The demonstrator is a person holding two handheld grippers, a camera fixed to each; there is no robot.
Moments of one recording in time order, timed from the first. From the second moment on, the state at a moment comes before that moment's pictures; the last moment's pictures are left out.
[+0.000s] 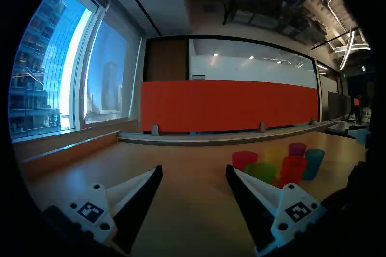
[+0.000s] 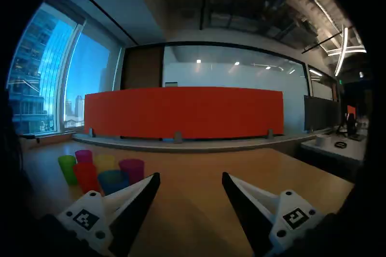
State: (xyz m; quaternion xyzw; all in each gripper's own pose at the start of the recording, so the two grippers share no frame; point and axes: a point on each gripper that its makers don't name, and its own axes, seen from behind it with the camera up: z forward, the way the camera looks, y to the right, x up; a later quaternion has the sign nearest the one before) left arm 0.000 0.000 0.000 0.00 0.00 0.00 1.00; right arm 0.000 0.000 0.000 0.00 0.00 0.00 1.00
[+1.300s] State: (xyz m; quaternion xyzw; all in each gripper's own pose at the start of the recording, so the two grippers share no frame) left arm 0.002 0.002 0.001 0.00 0.00 0.00 1.00; right arm 0.001 0.000 0.001 0.00 0.00 0.00 1.00
